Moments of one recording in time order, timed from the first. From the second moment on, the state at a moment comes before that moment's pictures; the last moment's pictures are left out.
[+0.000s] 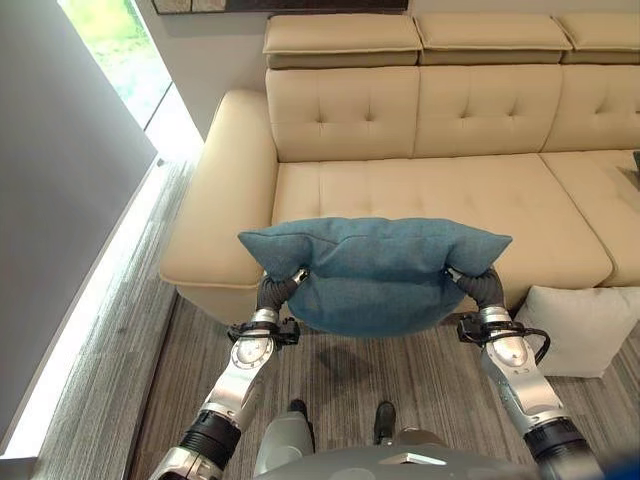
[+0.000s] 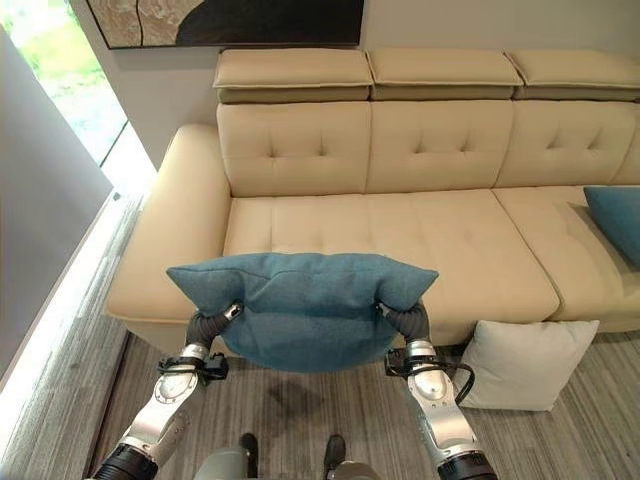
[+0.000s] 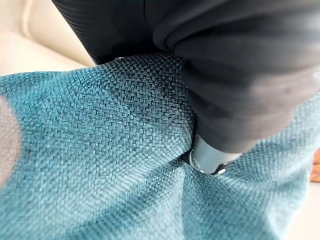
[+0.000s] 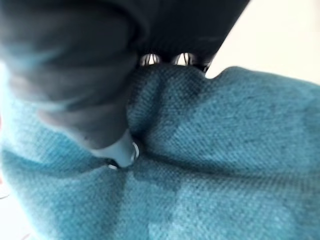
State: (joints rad) left arm -0.03 0.30 -0.32 0.26 -0.39 -0.20 0.23; right arm 0.01 -0.32 0.19 0.19 0.21 -0.20 -0.23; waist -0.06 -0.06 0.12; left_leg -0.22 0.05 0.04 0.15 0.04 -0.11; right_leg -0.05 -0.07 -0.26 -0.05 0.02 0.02
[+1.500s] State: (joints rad) left arm -0.03 0.27 -0.35 0.23 -0.37 -0.16 0.20; right arm 0.01 -0.36 0.13 0.17 0.18 -0.17 -0.22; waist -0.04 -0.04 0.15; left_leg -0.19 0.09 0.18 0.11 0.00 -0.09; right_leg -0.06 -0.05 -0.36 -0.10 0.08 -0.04
